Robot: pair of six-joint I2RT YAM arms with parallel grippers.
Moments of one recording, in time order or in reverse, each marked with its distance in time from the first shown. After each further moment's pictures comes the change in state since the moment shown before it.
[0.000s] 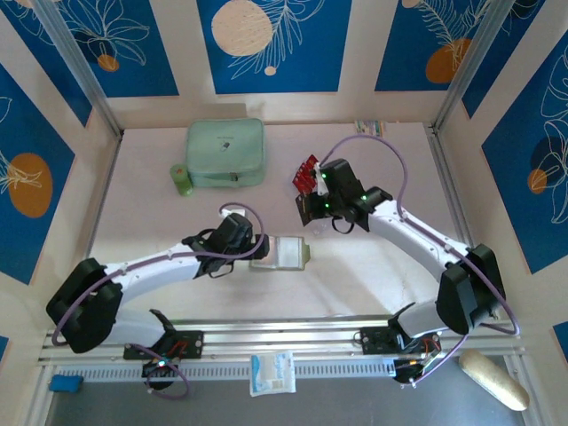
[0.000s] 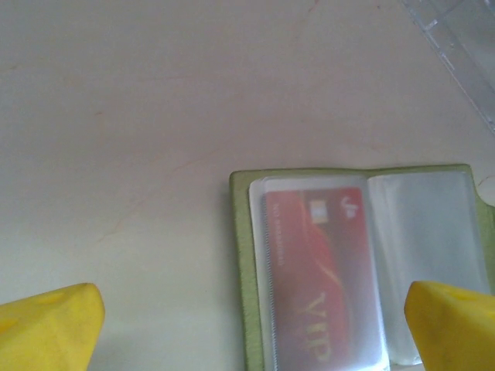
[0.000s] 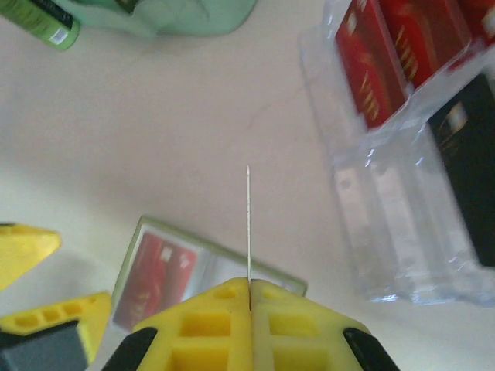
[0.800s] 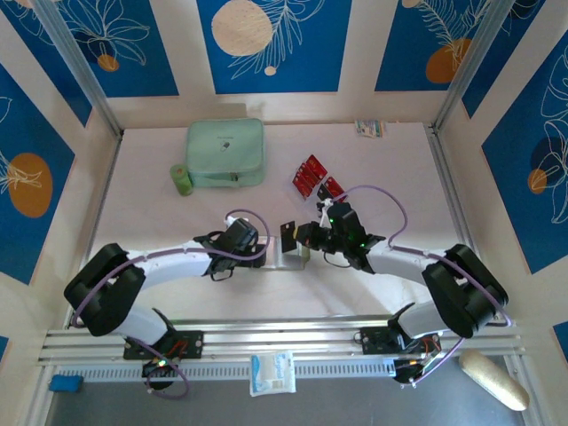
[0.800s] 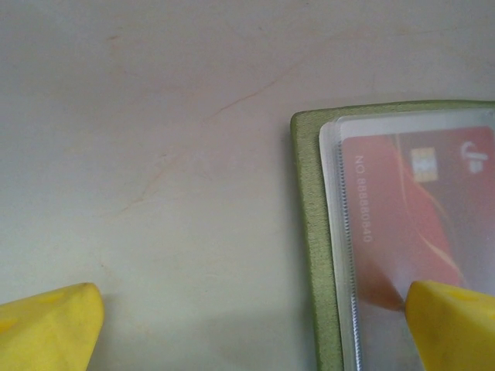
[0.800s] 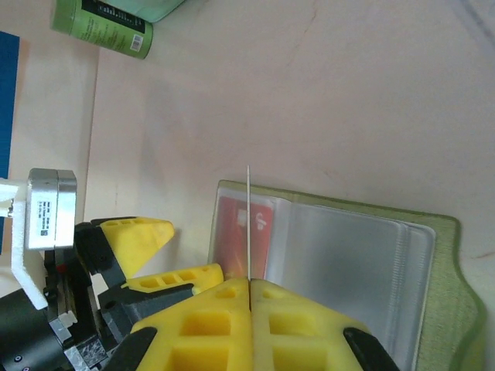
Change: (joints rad) left arm 0.000 0.122 -0.016 -0.023 -0.034 0.049; right arm 0.054 0.005 -0.500 0.747 -0.192 0.470
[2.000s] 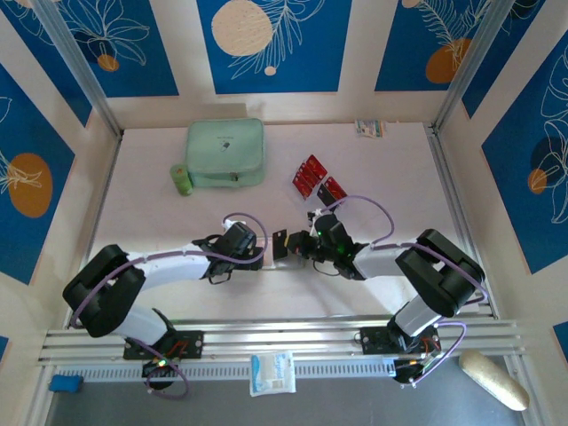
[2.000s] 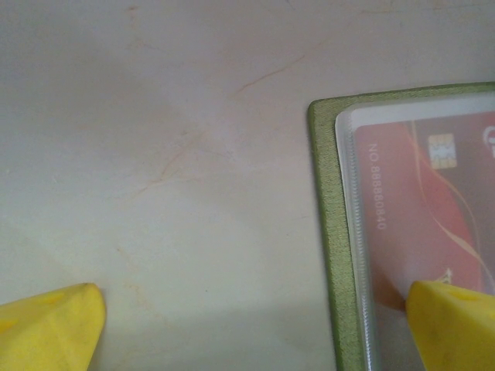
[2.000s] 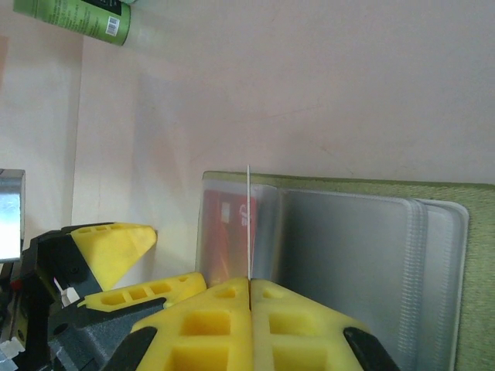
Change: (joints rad) left arm 0.000 -0.008 -0.041 0.024 -0.010 -0.008; right arm 0.097 0.156 -0.049 0.225 0.100 0.093
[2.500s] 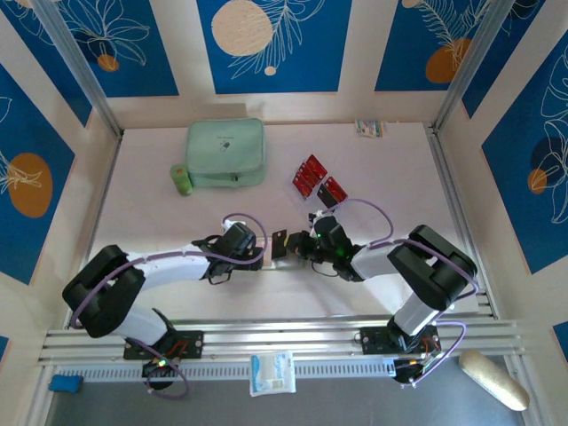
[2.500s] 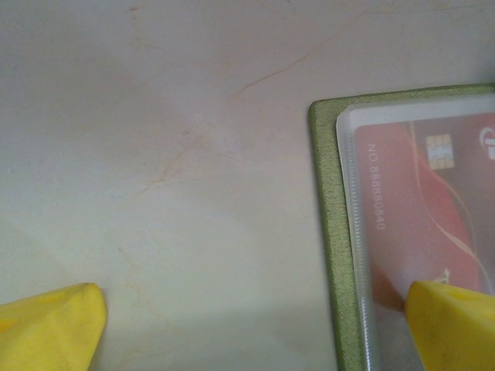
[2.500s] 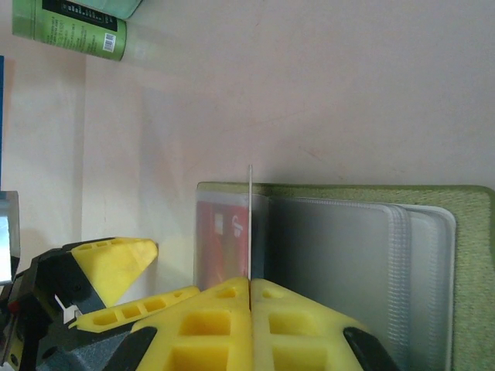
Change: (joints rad) left arm 0.000 -0.003 -0.008 0.010 -0.002 0.000; right arm 0.002 0.058 -0.018 0.100 0.007 0.069
